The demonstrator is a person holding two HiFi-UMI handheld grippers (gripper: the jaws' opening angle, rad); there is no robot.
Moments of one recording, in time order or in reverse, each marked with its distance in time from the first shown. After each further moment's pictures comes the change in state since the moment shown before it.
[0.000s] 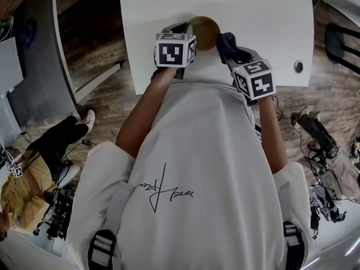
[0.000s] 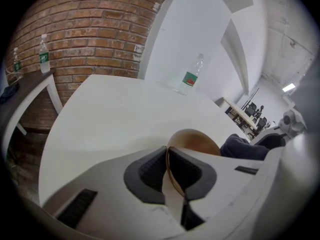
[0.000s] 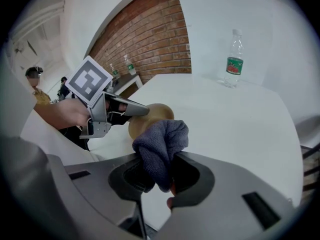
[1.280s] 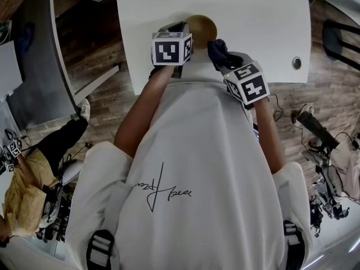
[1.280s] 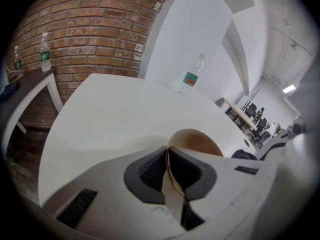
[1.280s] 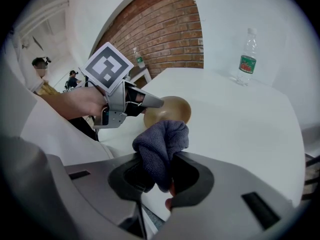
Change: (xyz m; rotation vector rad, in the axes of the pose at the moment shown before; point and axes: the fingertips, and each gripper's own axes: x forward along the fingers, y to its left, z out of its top) left arm -0.001 -0.002 0.001 -0.014 0.011 0.001; right arm -0.006 0.030 -0.015 -0.069 0.069 0.056
